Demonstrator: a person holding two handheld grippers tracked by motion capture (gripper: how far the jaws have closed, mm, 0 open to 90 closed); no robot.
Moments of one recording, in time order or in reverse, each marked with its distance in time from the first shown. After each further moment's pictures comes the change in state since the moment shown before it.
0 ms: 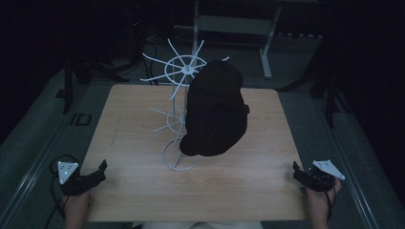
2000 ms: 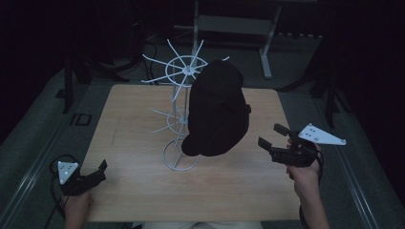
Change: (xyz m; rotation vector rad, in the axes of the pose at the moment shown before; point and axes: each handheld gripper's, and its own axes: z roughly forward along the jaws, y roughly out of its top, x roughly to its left) left arm 0.000 0.000 0.000 0.000 0.003 0.002; right arm 0.097 0.160 -0.078 -0.247 0.721 -0.090
